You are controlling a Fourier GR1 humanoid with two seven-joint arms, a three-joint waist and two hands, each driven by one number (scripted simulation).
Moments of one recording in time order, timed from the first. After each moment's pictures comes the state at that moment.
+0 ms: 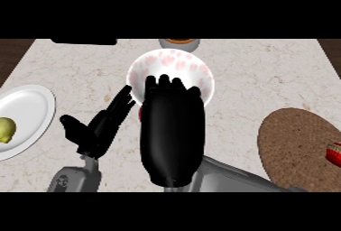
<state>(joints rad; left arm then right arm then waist) -0.15 0.04 -0.12 -1.53 0.16 -0.10 0.18 -0.86 -0.02 0.73 -1.69 1.13 0.19 1.24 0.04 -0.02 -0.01</state>
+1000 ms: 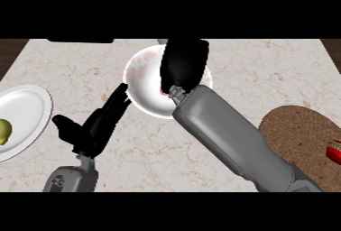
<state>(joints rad) -0.15 0.04 -0.11 -1.55 0.17 -0.10 0.18 -1.04 -0.01 0.48 -1.11 1.10 0.07 1.12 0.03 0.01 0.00</state>
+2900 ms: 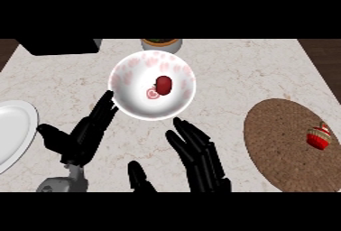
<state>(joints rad) -0.06 0.06 -0.06 -1.58 0.18 -0.09 0.17 -0.31 0.00 0.95 -1.94 1.44 -0.83 1.05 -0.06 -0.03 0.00</state>
